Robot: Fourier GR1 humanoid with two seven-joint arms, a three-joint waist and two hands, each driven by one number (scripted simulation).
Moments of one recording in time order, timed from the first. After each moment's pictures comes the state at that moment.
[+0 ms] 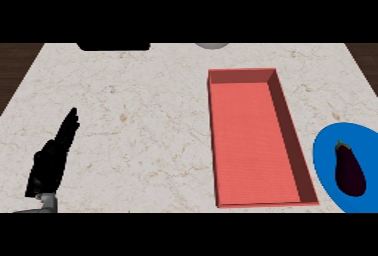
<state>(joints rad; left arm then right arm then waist) 0.02 0.20 0.06 -1.56 -0.18 0.05 0.09 0.70 -0.14 -0.04 -2.20 1.15 -0.06 0.47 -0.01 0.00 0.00</state>
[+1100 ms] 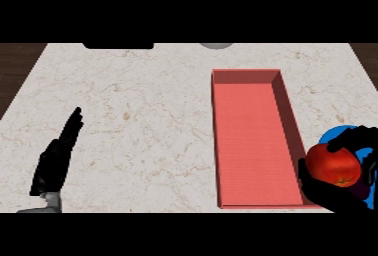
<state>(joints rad) 0.01 0.18 0.05 -1.56 -0.20 0.04 0.07 -0.05 -0.07 0.12 -2.31 1.10 0.21 0.73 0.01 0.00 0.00</state>
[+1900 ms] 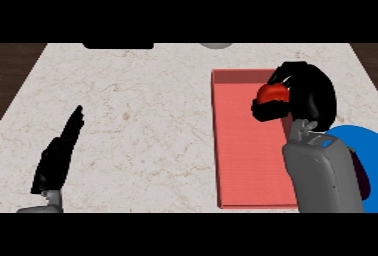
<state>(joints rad) 0.00 0.17 0.06 -1.56 -0.21 0.03 0.09 -0.52 -0.02 0.00 -1.64 1.06 0.13 0.78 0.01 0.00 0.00</state>
